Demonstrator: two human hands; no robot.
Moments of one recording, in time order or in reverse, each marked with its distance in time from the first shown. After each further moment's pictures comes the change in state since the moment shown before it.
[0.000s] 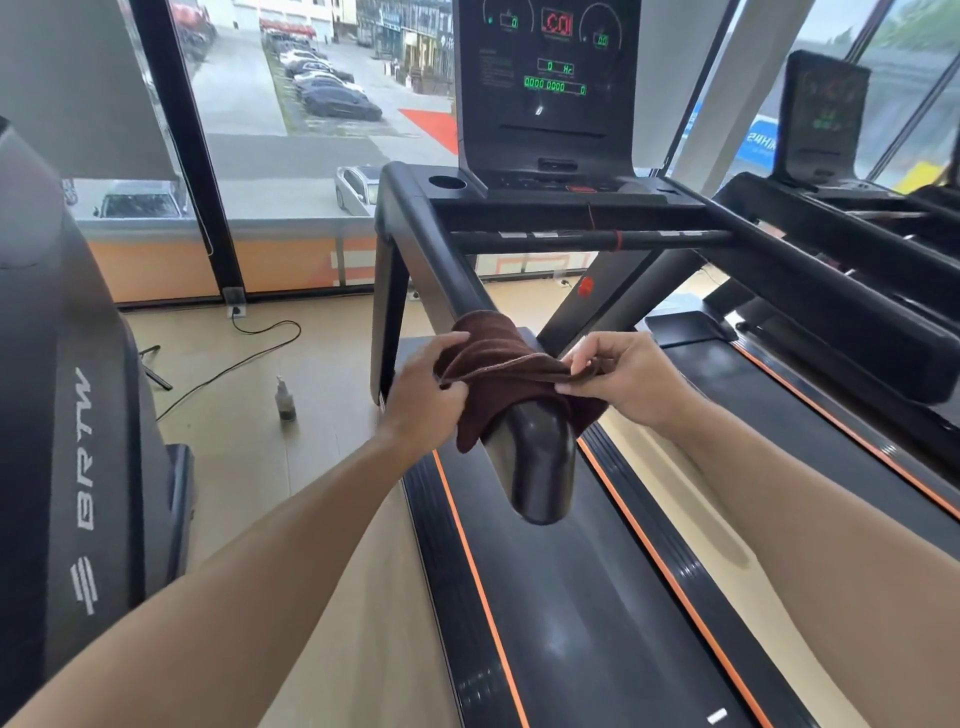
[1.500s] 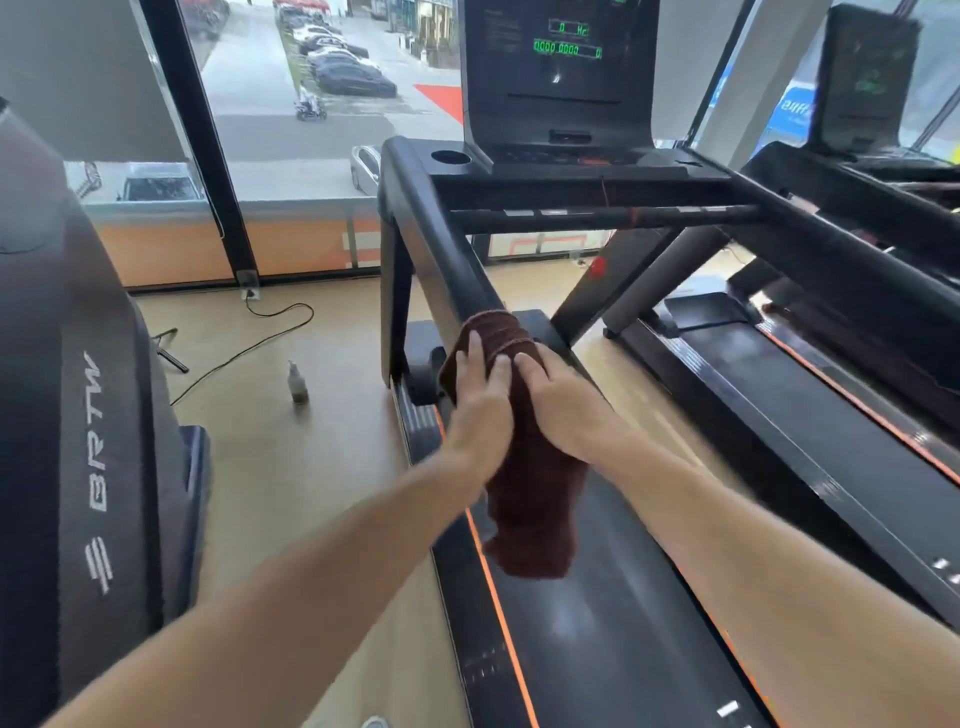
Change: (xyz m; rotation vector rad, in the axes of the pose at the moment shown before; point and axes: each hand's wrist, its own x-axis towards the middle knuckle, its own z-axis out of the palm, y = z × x) left_hand -0.023 0.034 0.063 -0.343 -0.011 -0.337; right_hand 0.003 -0.004 0.067 -0.311 -0.026 0.403
